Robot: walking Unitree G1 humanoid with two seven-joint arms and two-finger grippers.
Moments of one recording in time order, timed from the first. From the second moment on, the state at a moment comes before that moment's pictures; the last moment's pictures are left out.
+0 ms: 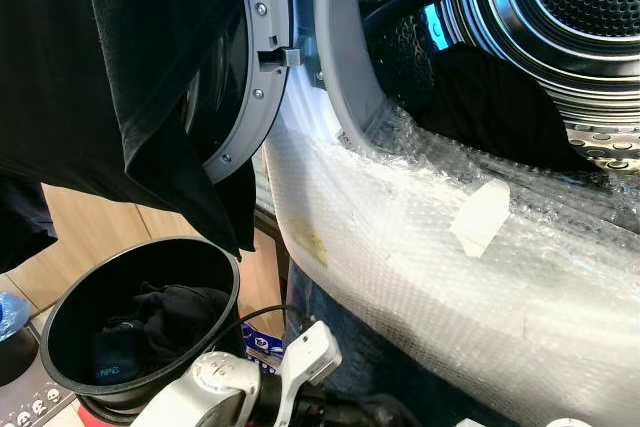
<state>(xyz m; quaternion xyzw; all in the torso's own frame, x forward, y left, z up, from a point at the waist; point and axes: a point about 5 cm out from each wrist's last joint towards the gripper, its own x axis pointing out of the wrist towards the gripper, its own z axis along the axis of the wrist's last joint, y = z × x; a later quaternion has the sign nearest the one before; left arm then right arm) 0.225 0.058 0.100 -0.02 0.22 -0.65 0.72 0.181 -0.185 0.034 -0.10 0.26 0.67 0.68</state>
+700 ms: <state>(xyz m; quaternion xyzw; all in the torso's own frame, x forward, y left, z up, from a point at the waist) 0.239 0.022 0.102 -0.06 0.18 -0.60 0.78 0.179 -0.176 0.015 0.03 0.28 0.53 0.80</state>
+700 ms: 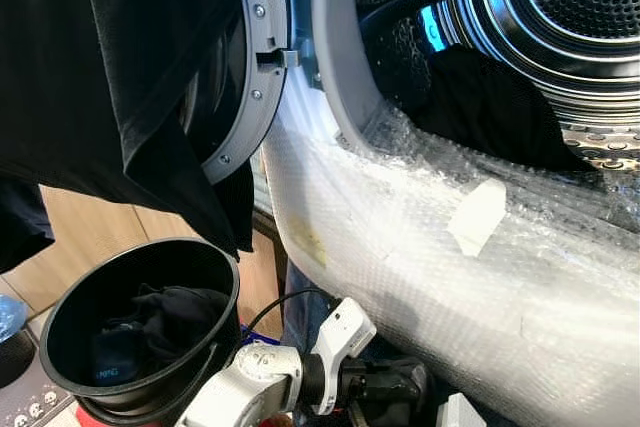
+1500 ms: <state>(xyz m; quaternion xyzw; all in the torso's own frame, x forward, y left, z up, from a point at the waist) 0.240 0.014 0.105 -0.09 0.16 -0.50 0.85 0.191 -0.171 0.008 0.16 0.27 0.39 0.86</state>
